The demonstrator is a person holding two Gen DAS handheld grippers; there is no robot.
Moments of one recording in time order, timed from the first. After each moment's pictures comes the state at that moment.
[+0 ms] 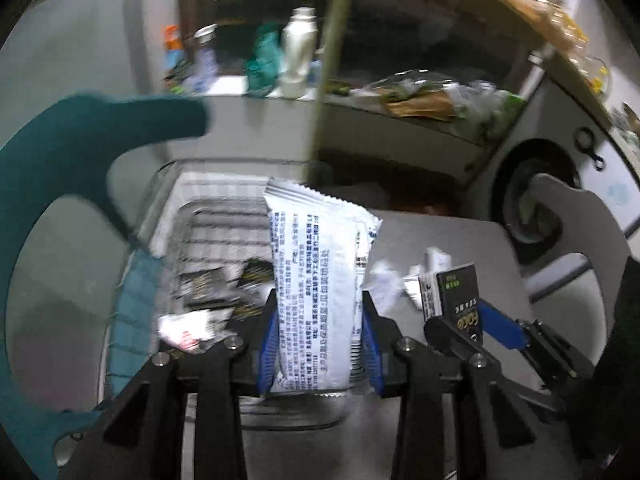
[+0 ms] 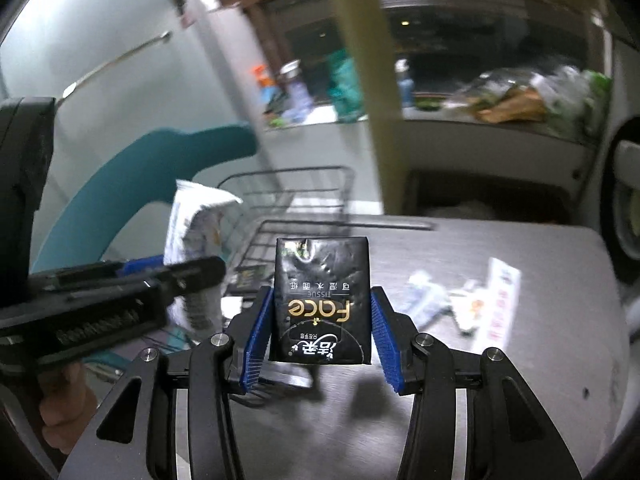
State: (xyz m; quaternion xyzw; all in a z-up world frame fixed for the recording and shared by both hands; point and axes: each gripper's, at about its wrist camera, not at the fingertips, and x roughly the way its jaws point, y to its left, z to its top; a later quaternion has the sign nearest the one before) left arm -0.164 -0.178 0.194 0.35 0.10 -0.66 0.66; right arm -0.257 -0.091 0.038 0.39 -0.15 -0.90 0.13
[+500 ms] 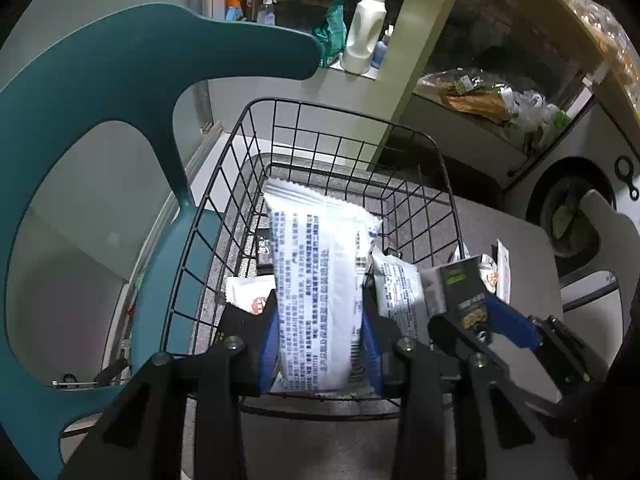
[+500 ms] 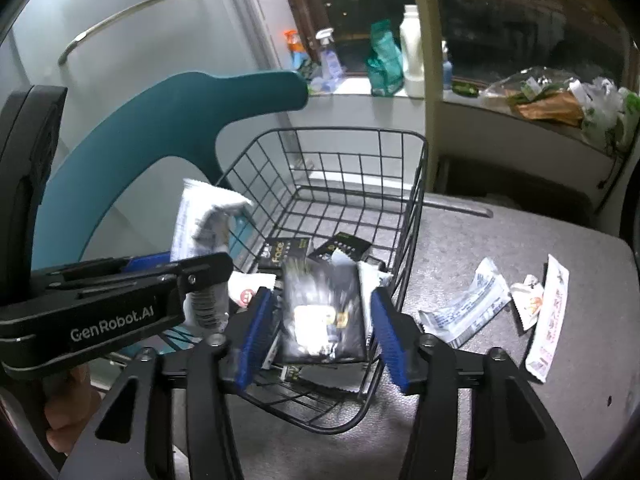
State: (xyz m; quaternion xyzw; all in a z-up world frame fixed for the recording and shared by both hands) left arm -0.075 -0.193 0.189 0.33 0.15 -0.64 0.68; right arm -0.267 -0.155 0.016 0.41 -0.11 -0.89 0.15
